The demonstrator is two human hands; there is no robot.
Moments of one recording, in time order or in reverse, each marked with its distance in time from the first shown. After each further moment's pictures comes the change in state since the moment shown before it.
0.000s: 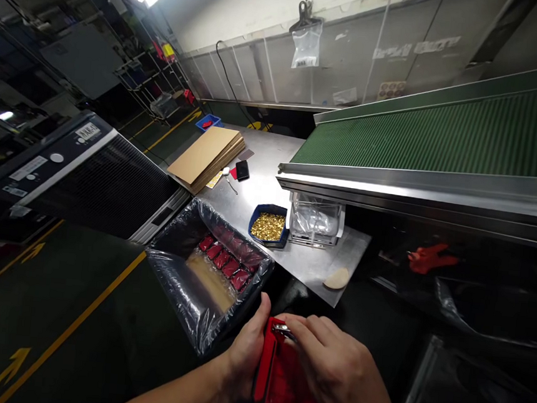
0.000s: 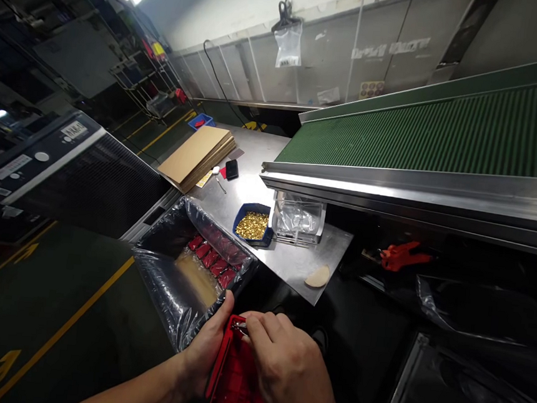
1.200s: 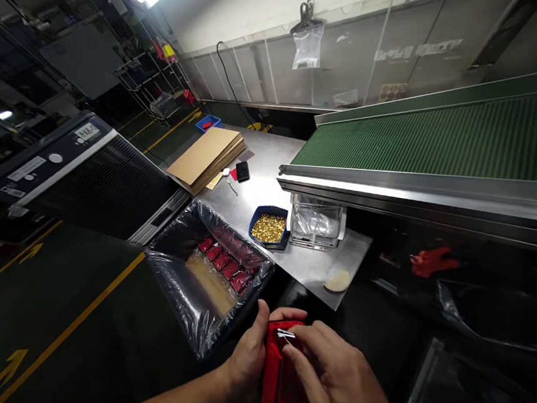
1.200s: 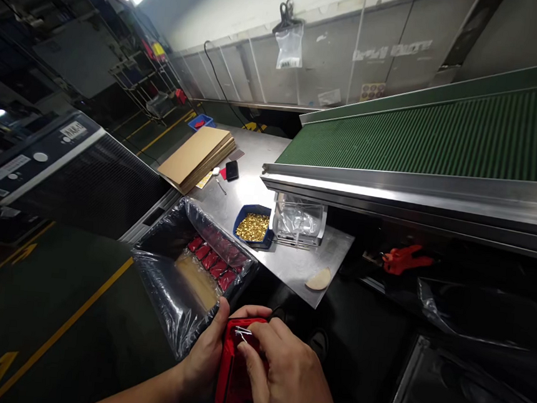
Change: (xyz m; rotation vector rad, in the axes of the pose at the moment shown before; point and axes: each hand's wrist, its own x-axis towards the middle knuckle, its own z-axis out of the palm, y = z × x) left_hand -0.004 -0.002 -0.006 0.253 0.157 0.278; right_hand -0.002 -0.004 -0.003 0.410 -0.339 0.473
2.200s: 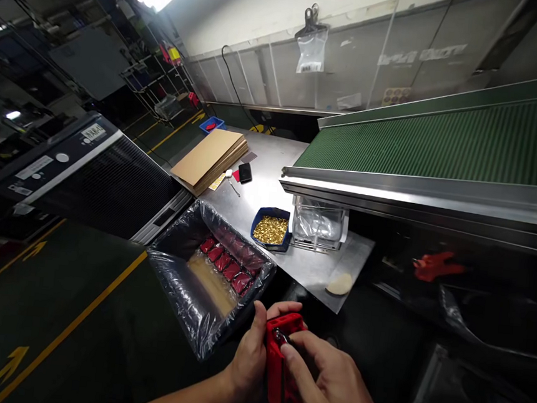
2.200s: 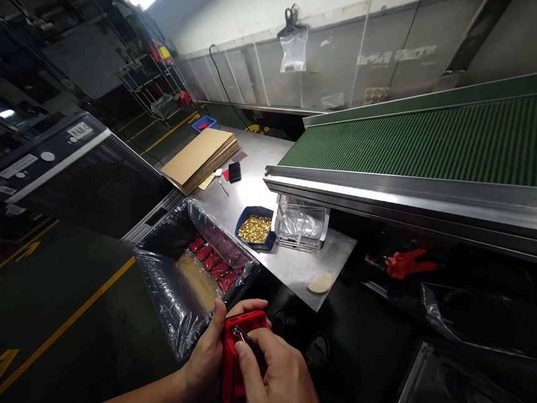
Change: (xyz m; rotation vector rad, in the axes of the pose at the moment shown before) left_hand 0.001 -0.004 -0.002 0.066 -0.024 0.193; right_hand 0.001 -0.011 0.010 0.289 -0.076 0.211
